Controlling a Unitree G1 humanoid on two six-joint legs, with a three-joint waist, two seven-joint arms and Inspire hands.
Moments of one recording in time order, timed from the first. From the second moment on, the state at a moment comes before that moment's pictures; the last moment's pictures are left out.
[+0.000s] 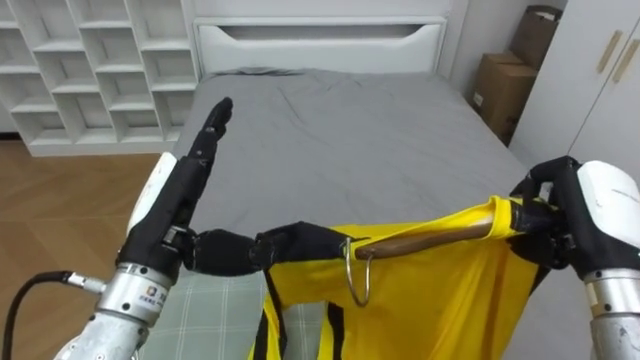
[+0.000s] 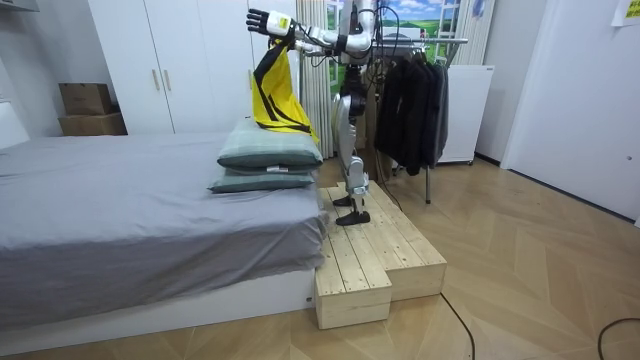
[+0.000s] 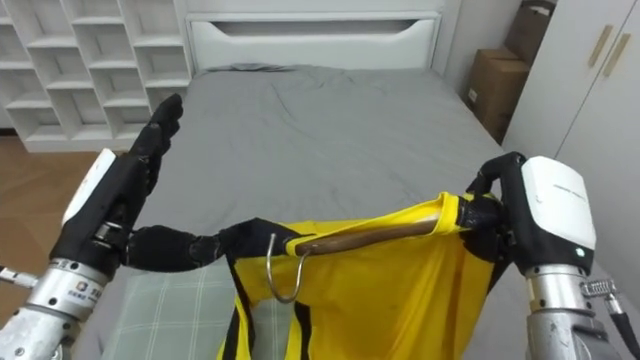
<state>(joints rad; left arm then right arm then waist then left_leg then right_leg) 0.01 0.36 -0.06 -0.20 0.05 -0.08 0.00 -0.08 -0.52 -0.01 0.16 -0.59 -0.13 -0.38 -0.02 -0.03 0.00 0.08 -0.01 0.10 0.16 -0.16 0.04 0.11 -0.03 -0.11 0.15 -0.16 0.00</state>
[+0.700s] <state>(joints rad) 0.14 0.33 0.04 0.02 0.05 -0.07 0.11 -0.07 -0.52 -0.06 0.16 -0.54 -0.13 -0.42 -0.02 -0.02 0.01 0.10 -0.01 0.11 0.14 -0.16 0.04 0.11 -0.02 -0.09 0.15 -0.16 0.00</state>
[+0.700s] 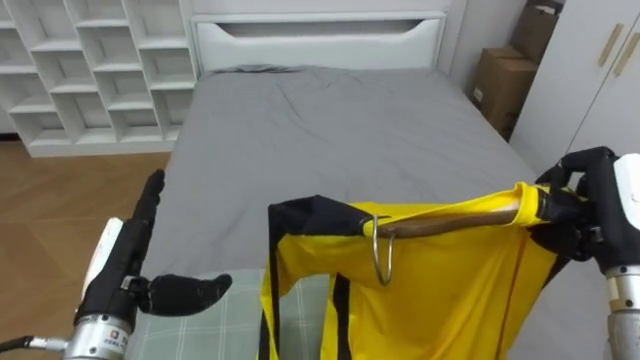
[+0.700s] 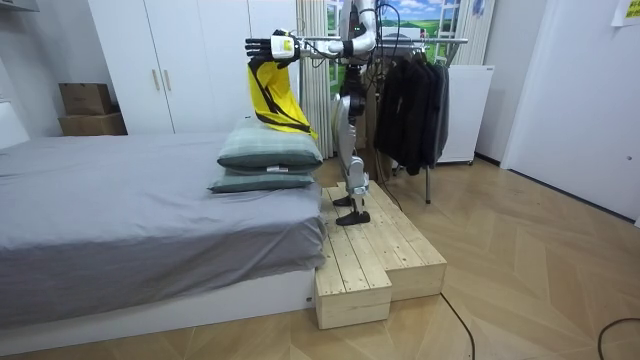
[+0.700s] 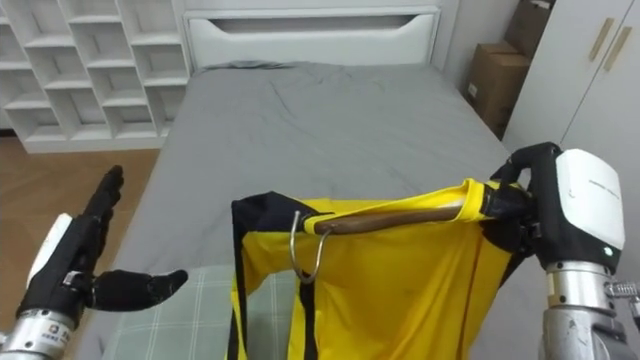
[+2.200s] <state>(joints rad) 0.34 0.26 0.15 0.95 0.05 -0.05 0.28 0.14 -0.49 -0.18 -0.05 -0.25 -0.05 -0.23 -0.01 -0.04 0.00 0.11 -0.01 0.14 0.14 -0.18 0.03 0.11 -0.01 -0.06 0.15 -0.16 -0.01</state>
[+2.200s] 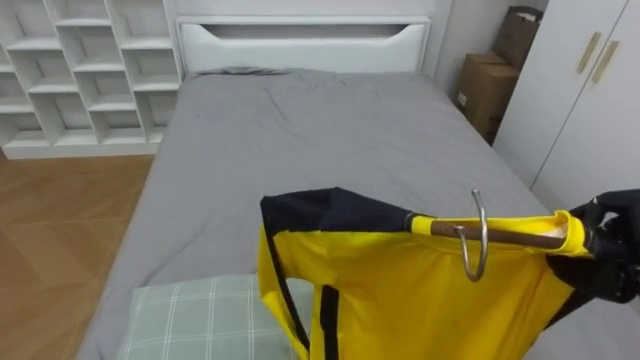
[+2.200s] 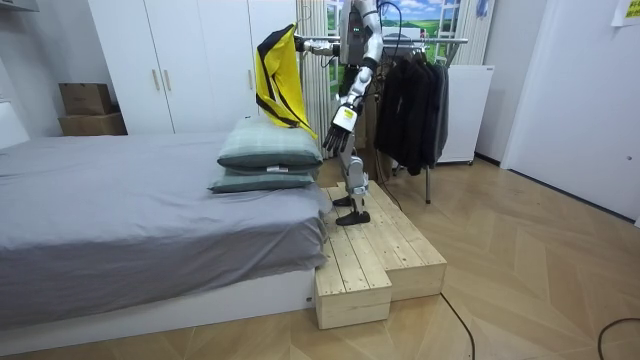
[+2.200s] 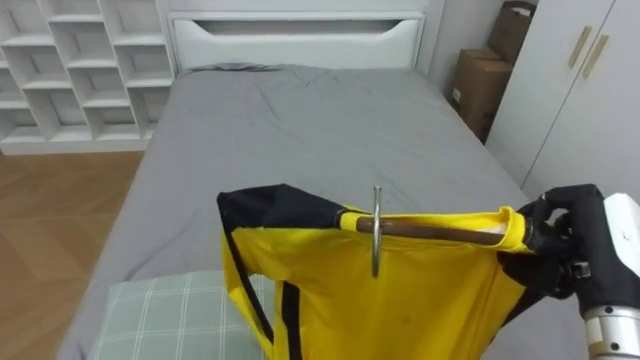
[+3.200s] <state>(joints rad) 0.29 0.22 0.11 1.02 0.09 0.02 0.22 0.15 -0.36 -0.18 -0.06 -0.22 0.01 -0.08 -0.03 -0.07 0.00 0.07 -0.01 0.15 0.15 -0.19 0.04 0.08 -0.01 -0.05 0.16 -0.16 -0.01</state>
